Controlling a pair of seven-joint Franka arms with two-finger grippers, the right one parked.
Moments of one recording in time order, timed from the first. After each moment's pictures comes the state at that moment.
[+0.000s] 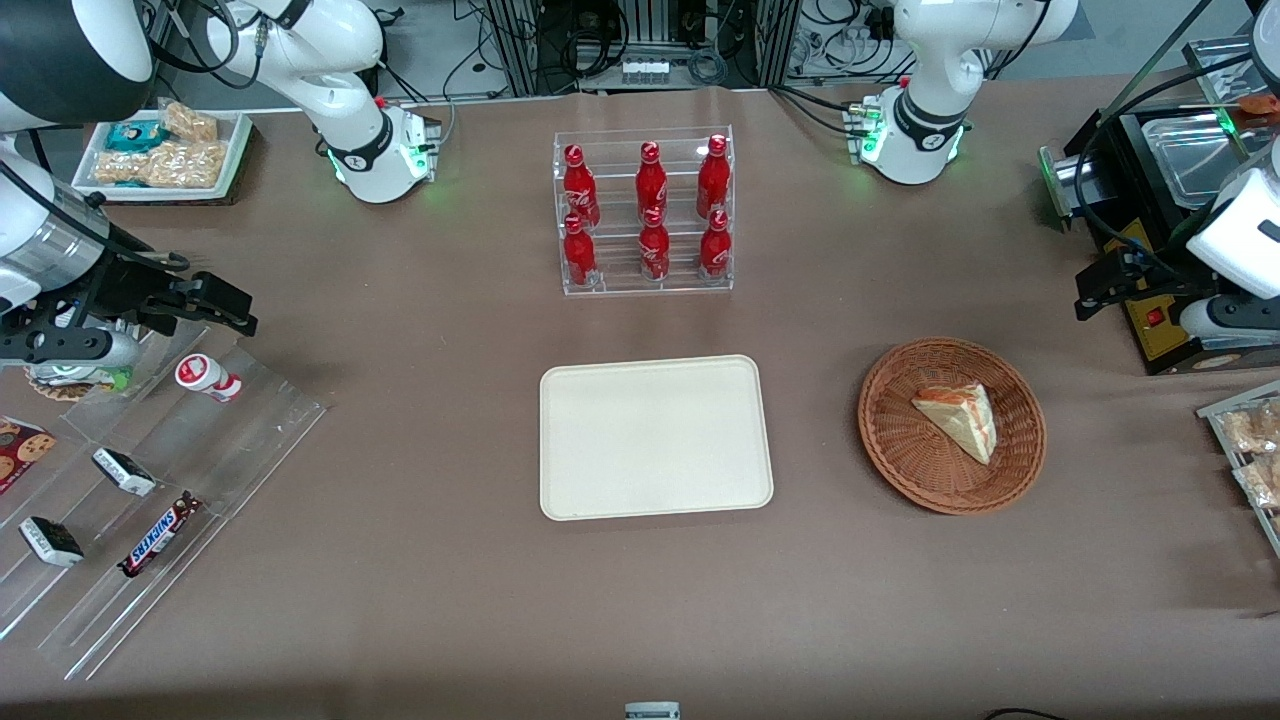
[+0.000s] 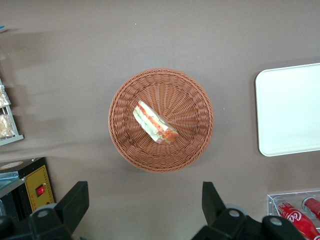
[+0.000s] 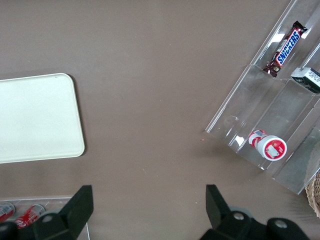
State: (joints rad) arm -0.06 0.02 0.02 -1.58 0.00 1.61 0.04
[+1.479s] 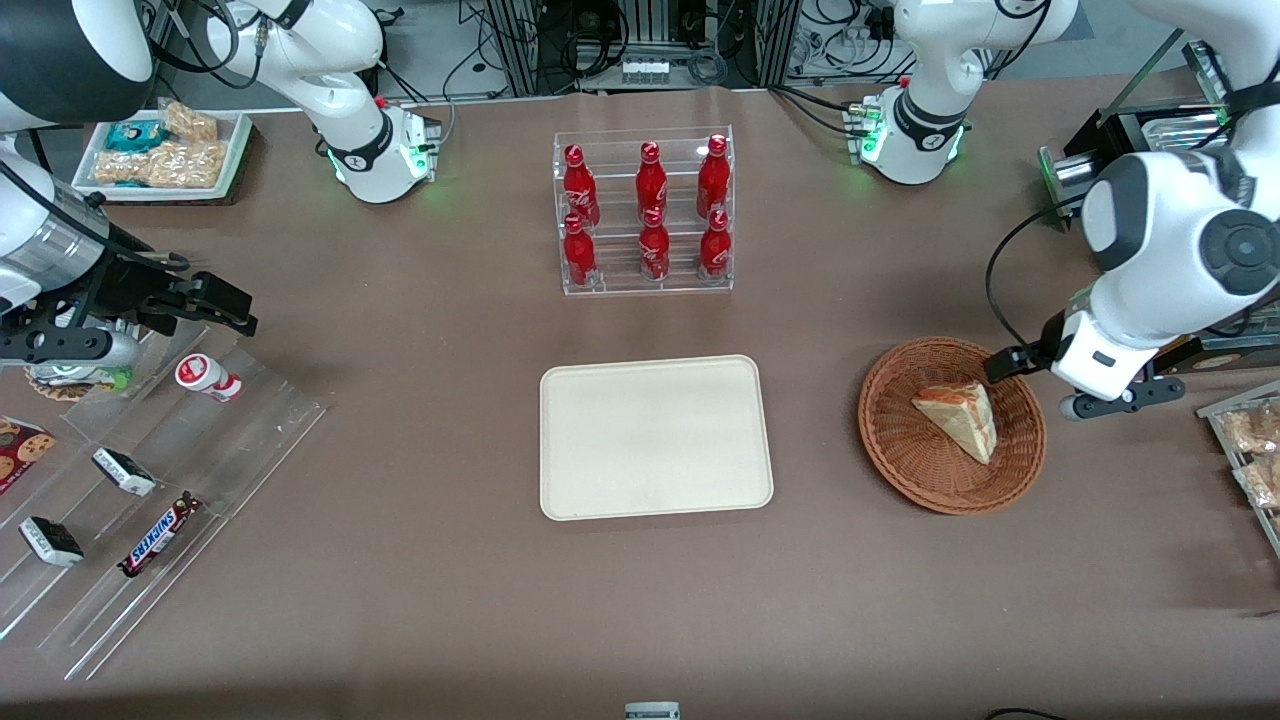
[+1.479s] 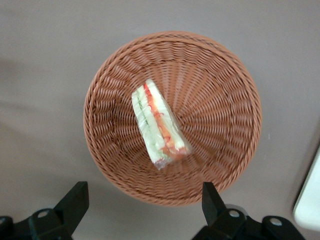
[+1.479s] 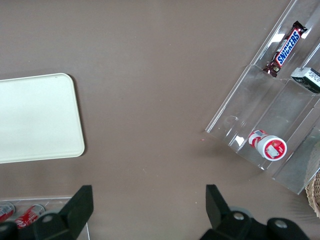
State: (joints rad) arm -0.06 0.08 0.03 -2.07 0.01 2.10 -0.41
